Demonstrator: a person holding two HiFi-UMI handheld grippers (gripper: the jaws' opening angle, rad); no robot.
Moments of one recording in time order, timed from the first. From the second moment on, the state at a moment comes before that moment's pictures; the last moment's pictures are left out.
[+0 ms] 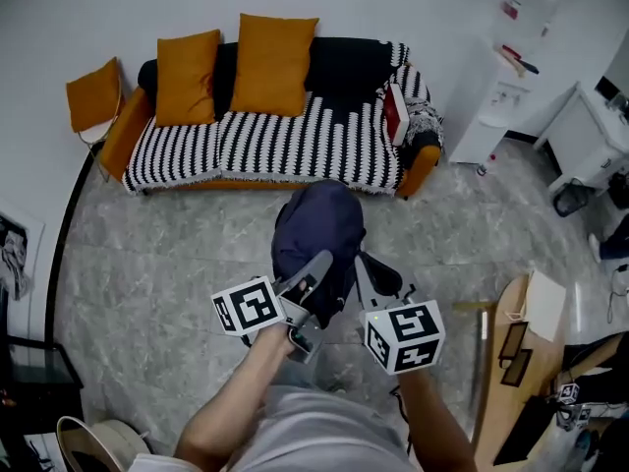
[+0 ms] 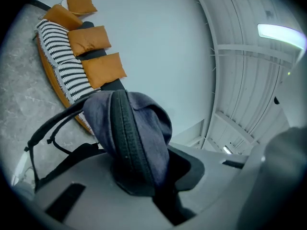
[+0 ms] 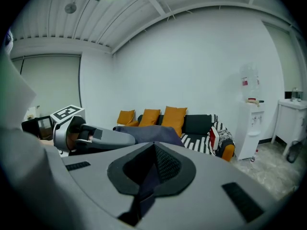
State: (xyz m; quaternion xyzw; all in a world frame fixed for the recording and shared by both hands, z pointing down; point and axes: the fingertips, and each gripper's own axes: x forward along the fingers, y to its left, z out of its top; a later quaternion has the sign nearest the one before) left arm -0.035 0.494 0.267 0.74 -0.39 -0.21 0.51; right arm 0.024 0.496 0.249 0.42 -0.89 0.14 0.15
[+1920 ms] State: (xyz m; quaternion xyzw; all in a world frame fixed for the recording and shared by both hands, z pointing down) left arm -0.079 0.216 0.277 0.75 -0.38 -0.18 0.51; right arm -0.020 0.211 0.262 0.42 -0.88 0.16 0.14
